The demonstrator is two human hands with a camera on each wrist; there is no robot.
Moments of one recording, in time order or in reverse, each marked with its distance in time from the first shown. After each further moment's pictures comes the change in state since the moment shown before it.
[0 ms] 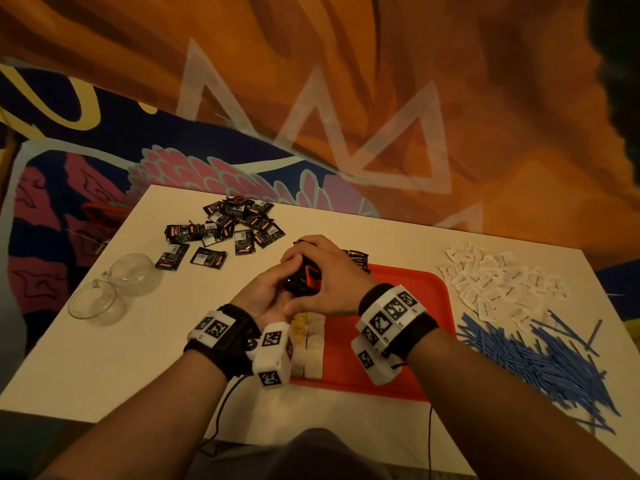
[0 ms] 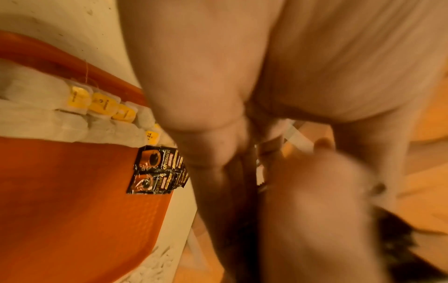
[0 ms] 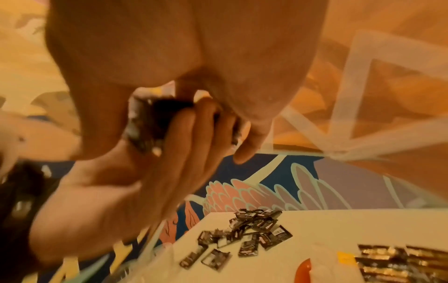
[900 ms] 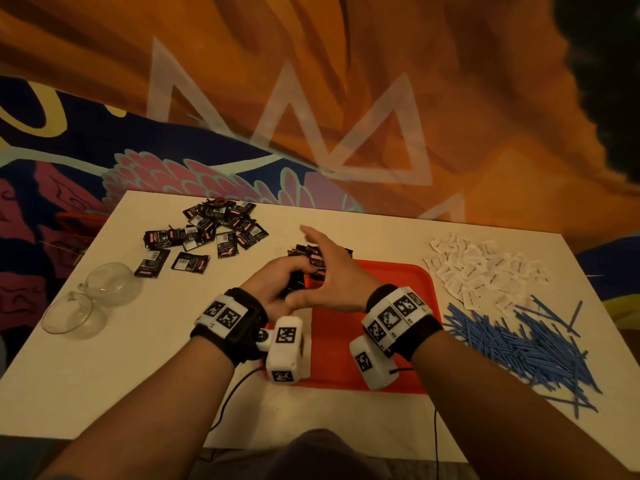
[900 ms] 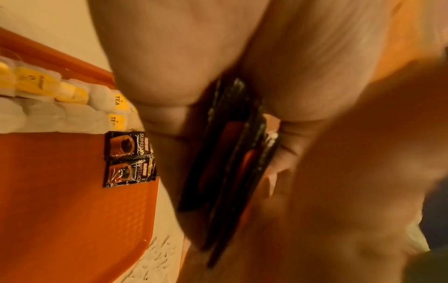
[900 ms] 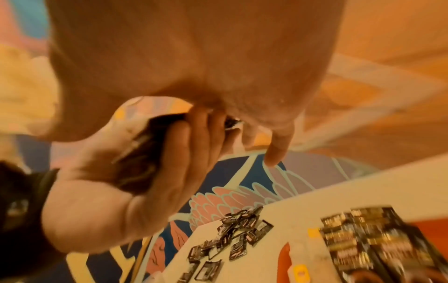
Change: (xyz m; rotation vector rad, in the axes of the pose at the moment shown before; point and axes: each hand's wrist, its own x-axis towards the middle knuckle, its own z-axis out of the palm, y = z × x) left_hand 0.027 -0.002 0.039 0.376 0.162 -0.114; right_hand -0.019 0.024 -0.014 0.158 0.031 0.239
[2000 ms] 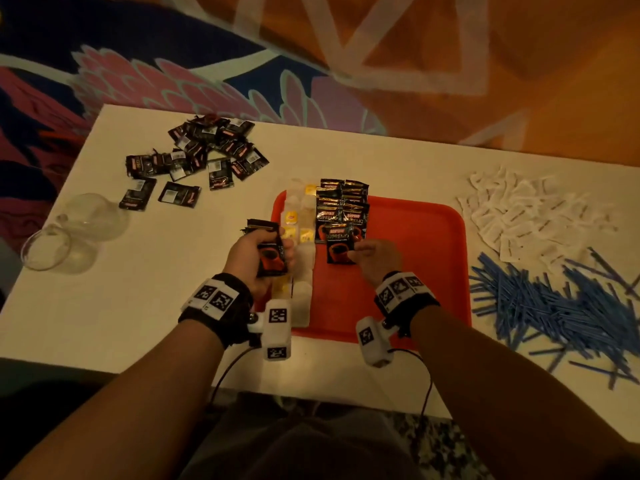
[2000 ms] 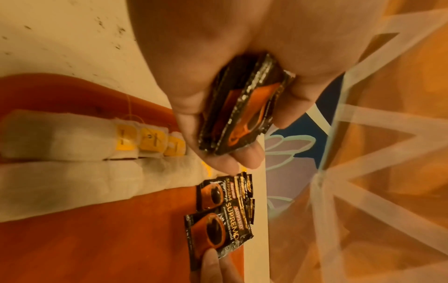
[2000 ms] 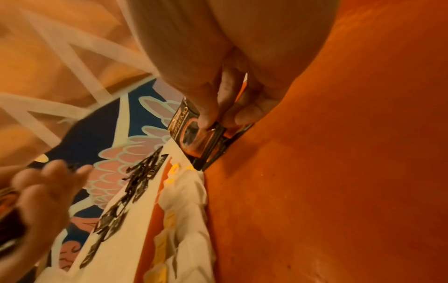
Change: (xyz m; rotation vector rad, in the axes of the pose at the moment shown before) left_hand 0.053 -0.067 -0.052 -0.271 0.488 -0.017; right_hand 0.019 0.169 0.048 0.132 0.224 0.642
